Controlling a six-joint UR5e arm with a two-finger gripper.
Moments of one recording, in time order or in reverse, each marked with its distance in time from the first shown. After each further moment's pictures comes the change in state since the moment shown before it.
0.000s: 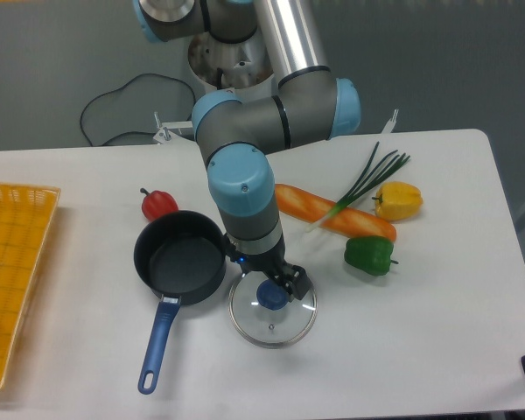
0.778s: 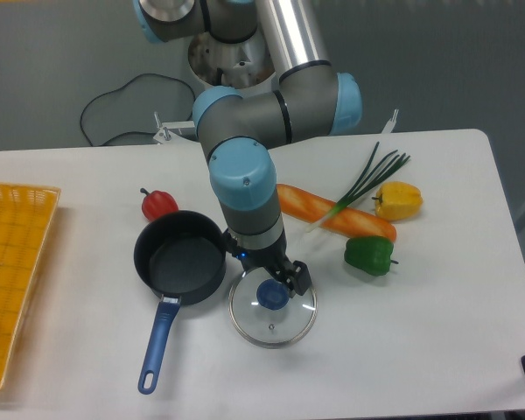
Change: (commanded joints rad) arm 0.009 0.046 -0.054 0.003 -0.005 -0.005
